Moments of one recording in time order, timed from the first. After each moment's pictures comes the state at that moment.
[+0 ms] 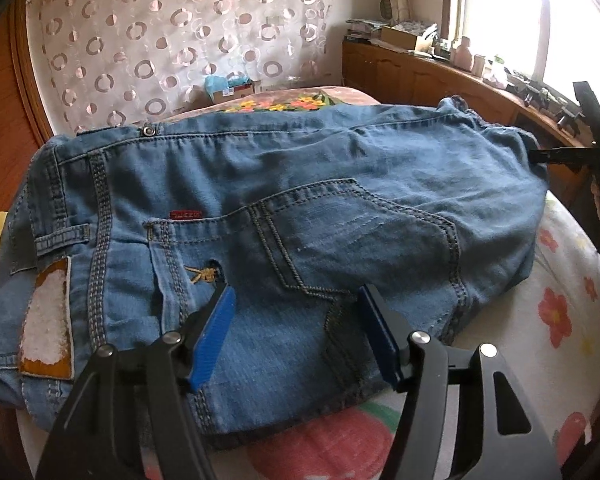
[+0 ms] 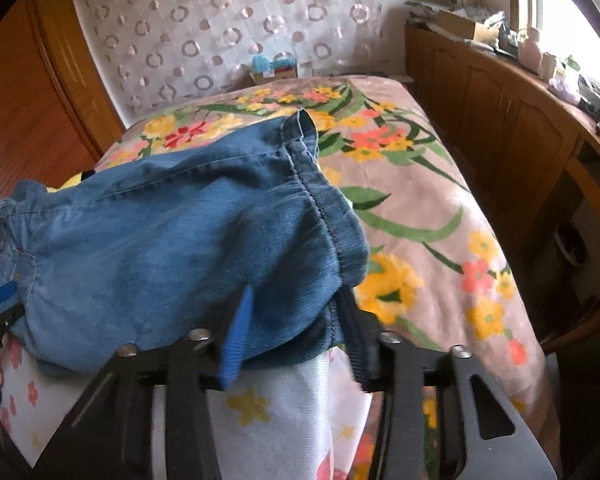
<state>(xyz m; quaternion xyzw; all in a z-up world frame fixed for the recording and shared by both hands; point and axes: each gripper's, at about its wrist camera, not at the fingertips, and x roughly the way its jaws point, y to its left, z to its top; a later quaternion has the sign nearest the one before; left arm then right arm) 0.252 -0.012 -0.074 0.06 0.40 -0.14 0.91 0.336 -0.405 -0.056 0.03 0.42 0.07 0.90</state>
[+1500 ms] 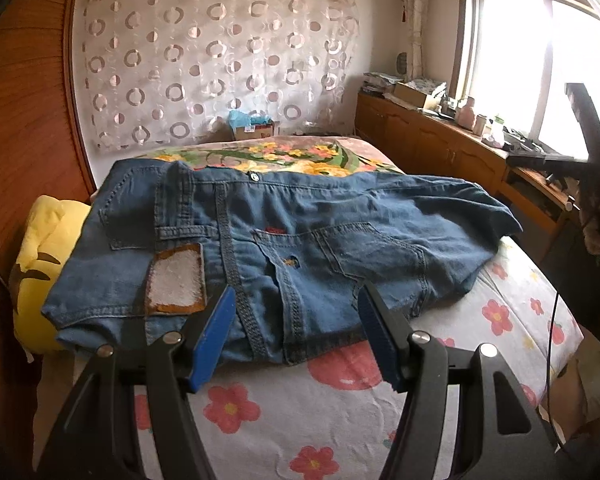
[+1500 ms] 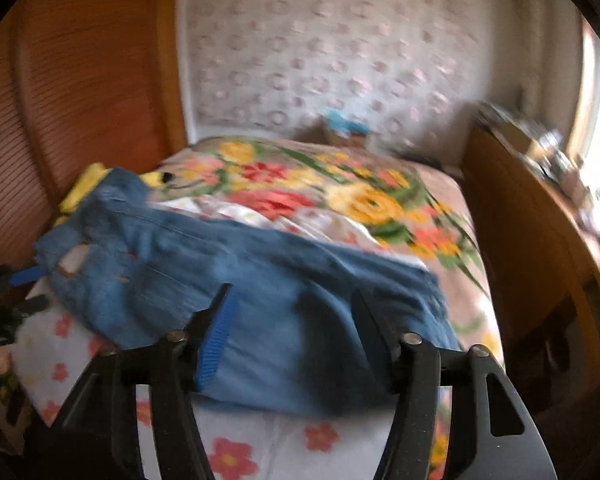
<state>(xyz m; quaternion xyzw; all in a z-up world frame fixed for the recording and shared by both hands) 0.174 0.063 -0.010 0.00 0.33 -0.13 0.94 0.274 -0.249 0.050 -0.08 0.34 0.13 0.93</state>
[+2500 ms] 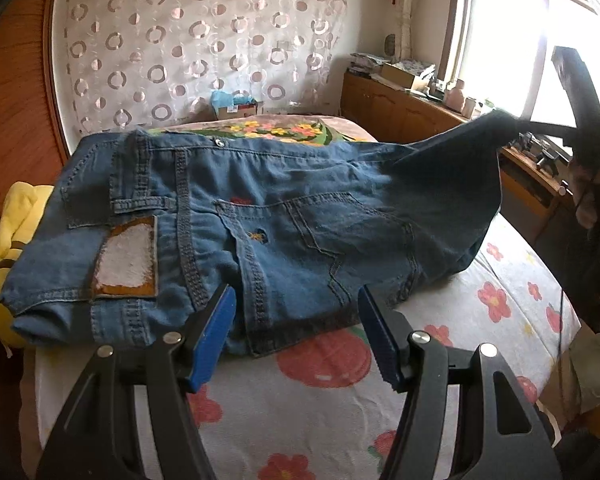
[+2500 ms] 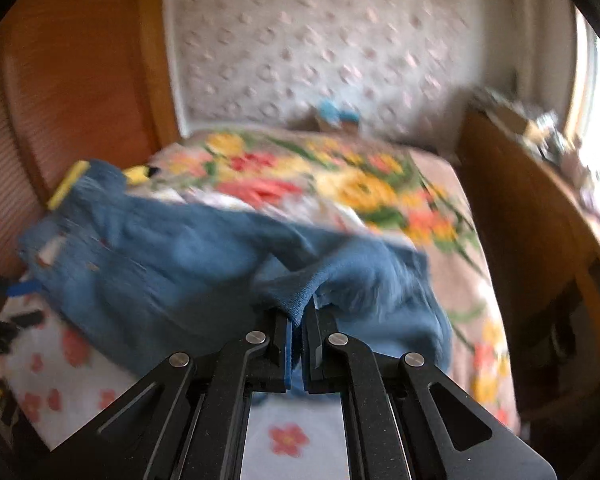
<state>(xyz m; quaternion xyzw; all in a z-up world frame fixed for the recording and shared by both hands) 0.183 0.046 -0.034 -0.01 0.36 -0.15 0.92 0.294 -0.257 0.046 -0.09 0.33 0.16 0.93</state>
